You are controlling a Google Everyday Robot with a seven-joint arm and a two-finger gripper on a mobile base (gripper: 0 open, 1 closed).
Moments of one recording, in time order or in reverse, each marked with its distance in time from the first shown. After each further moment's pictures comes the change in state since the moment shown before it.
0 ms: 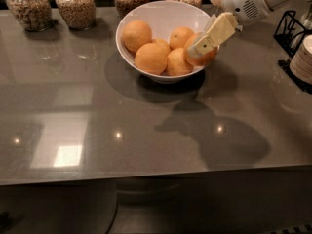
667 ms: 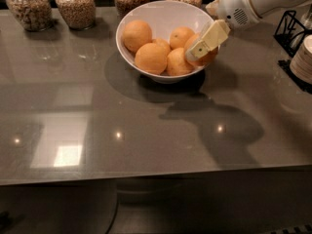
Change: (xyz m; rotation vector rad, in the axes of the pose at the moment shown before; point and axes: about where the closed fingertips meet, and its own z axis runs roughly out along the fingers) arm 0.024 -0.019 0.029 -0.015 0.041 0.056
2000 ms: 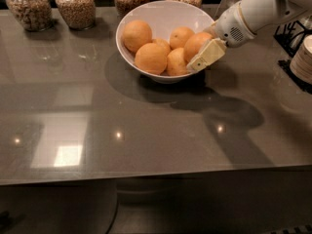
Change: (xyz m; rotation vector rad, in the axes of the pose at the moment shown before) arm 0.046 -0.002 0.032 -0.062 0.078 0.040
